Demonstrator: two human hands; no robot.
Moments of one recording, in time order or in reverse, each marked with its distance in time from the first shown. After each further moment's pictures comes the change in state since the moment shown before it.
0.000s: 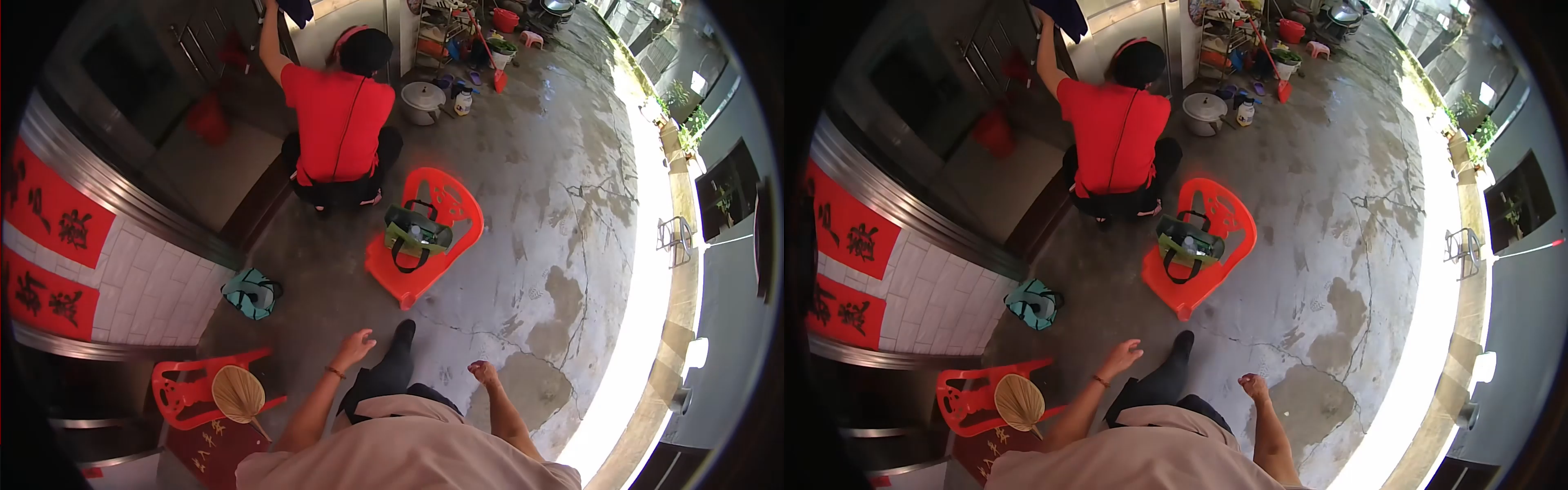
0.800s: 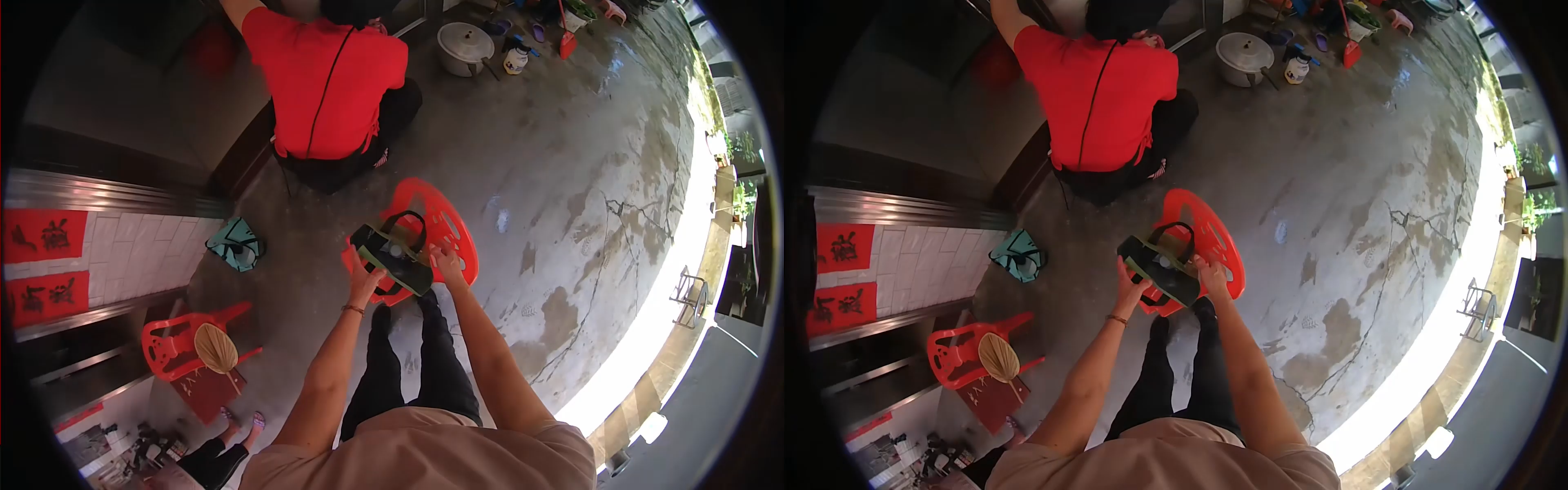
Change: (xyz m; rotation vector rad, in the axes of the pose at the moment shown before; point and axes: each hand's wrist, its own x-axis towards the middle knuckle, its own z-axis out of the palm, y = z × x) left_hand 0.333 0.120 0.032 -0.426 0.500 -0.275; right_hand 0.374 -0.289 -0.156 0.429 -0.089 -0.319
